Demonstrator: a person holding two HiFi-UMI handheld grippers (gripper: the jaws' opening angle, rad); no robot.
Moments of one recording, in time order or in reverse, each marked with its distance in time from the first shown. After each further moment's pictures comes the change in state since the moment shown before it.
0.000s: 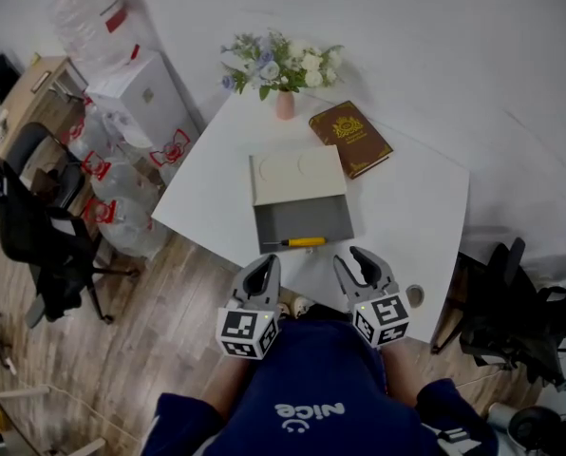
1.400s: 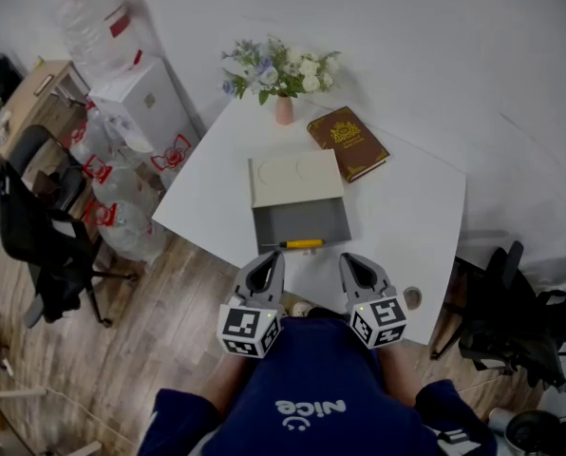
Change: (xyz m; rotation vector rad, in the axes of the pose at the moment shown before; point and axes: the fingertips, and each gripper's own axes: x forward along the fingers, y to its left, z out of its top) left arm 0.004 -0.018 0.017 0.036 -0.051 -0.037; right arm -0.007 -0.005 -0.005 0.052 -0.042 -0.025
